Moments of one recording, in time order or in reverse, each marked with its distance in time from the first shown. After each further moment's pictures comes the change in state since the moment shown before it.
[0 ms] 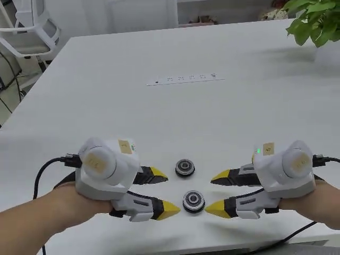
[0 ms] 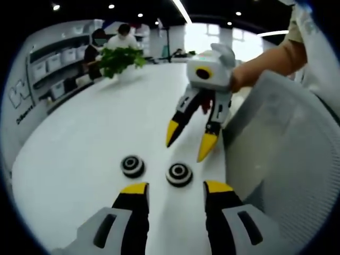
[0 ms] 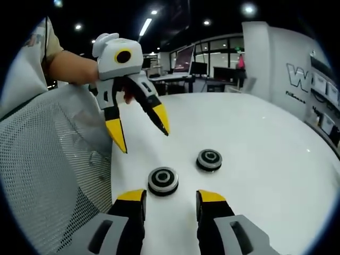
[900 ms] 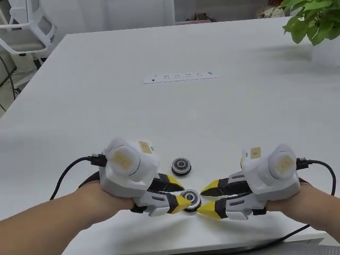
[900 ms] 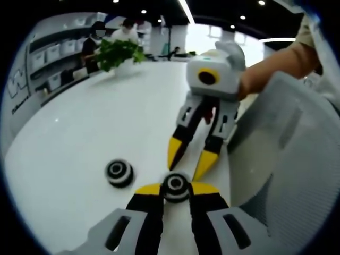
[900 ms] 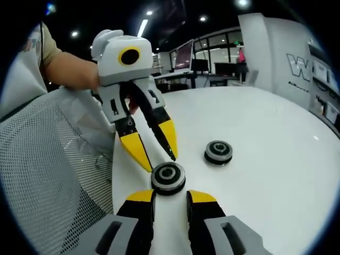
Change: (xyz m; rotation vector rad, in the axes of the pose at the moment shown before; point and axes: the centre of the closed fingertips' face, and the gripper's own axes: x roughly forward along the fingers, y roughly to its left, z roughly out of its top) left arm 0.039 -0.004 0.003 -0.055 0.005 -0.043; right arm 0.016 0.007 -0.010 0.061 -0.001 0.056
